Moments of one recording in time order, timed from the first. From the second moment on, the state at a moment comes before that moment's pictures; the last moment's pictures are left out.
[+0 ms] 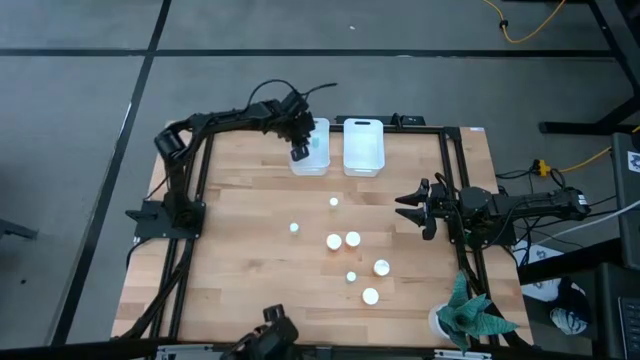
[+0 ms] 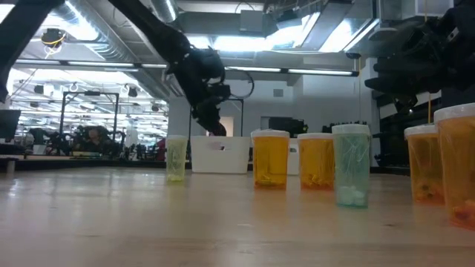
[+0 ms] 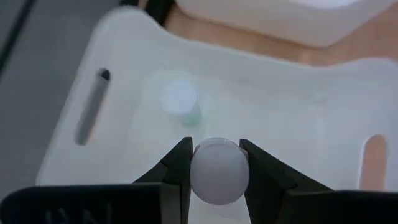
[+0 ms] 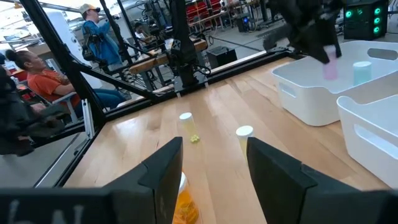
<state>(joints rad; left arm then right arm) 0.68 1.90 1.39 -0.50 0.13 0.34 0.08 0.21 0.02 0.13 0.16 0.36</state>
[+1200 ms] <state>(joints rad) 0.71 1.94 1.41 -0.50 0.11 0.34 0.08 0.21 0.02 0.13 0.16 0.36</state>
